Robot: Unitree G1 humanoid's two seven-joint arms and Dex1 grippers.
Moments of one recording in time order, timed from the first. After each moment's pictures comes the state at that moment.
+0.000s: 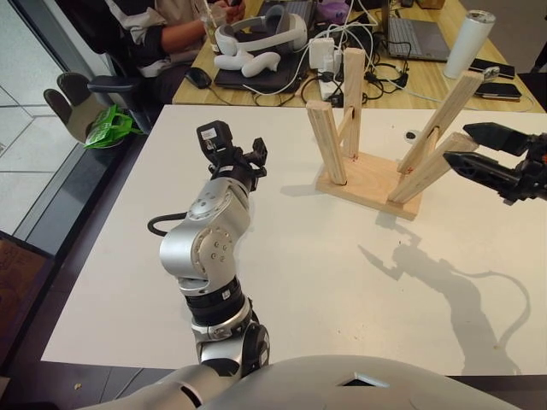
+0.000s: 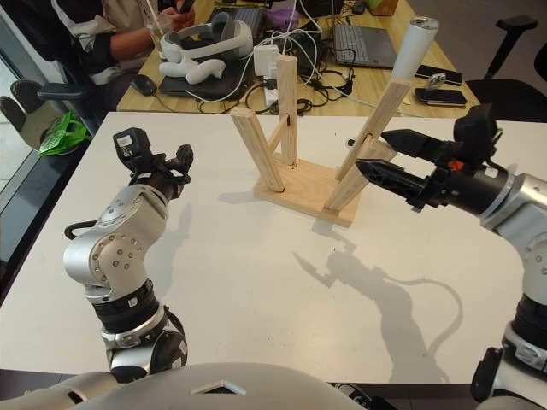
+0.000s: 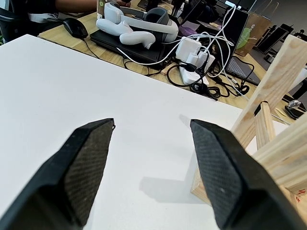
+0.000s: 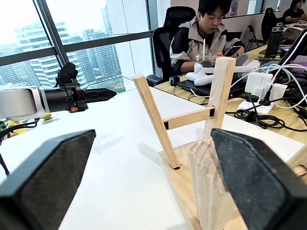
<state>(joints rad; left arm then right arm) -0.37 -0.13 0.20 -0.54 -0.31 1.12 0.26 -0.22 -0.82 -0.38 -0.33 0.80 0.80 0.83</state>
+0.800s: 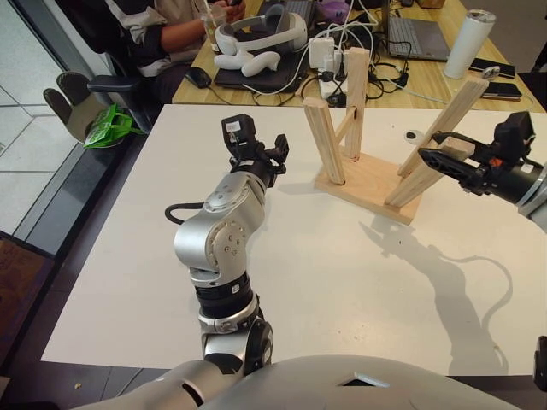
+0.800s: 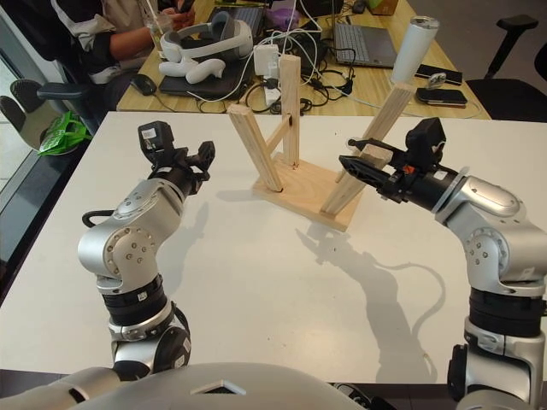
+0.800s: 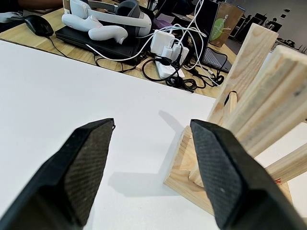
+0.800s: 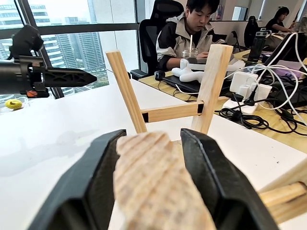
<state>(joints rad) -0.42 -0.13 0.14 -0.49 -0.30 1.12 0.21 -0.27 -0.71 -0.21 -0.22 0.67 0.65 0.84</state>
